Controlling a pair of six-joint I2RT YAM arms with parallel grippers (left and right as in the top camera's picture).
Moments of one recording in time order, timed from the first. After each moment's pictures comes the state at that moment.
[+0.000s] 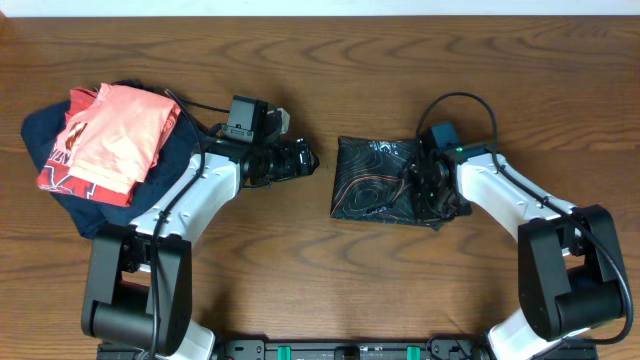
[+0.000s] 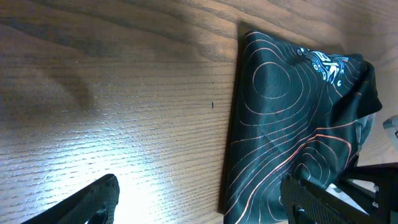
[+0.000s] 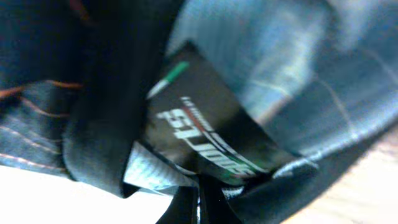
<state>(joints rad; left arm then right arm) -0.25 1.71 1.04 -0.45 0.45 -0.43 0.28 1.77 1.00 -0.84 -0.03 0.17</state>
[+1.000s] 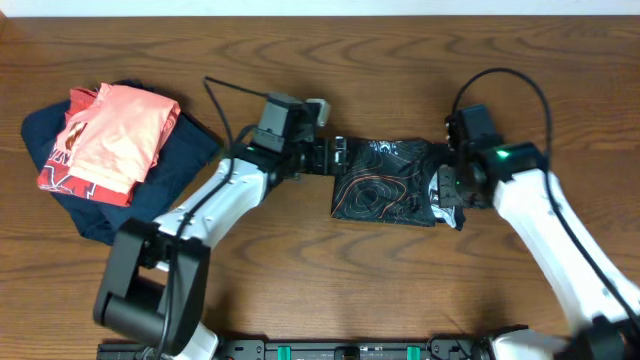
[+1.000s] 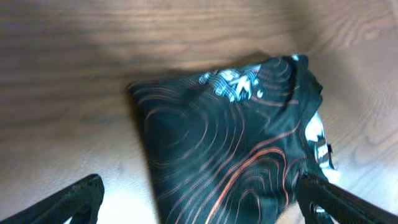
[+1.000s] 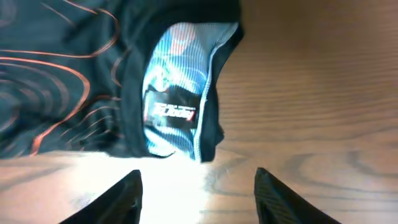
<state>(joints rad) -0.40 1.75 1.04 -0.17 0.46 -0.35 0.26 1.43 1.10 -1.02 0.16 0.26</state>
